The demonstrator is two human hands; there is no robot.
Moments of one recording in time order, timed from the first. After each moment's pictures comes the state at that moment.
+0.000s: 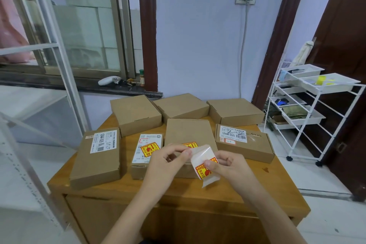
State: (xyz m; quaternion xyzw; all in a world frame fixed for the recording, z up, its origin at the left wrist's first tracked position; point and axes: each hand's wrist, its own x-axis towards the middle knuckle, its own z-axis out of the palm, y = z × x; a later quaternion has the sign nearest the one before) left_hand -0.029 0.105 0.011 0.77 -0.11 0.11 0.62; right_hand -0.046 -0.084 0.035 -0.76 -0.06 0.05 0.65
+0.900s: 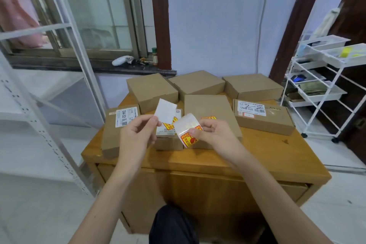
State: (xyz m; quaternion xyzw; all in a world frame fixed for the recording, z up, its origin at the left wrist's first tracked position) left_hand -0.050 0.198 0.012 0.72 0.02 0.22 0.66; right_hand -0.043 -0.003 0.035 -0.77 -0.09 0.07 0.62
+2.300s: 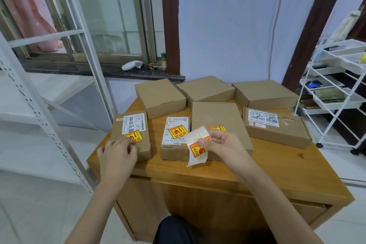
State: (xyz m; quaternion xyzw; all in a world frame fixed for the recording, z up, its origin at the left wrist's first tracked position) left_hand -0.015 0.269 -0.048 0.95 0.16 0.23 0.15; right_hand -0.025 -0.005 0.023 -0.77 -0.08 0.08 0.63
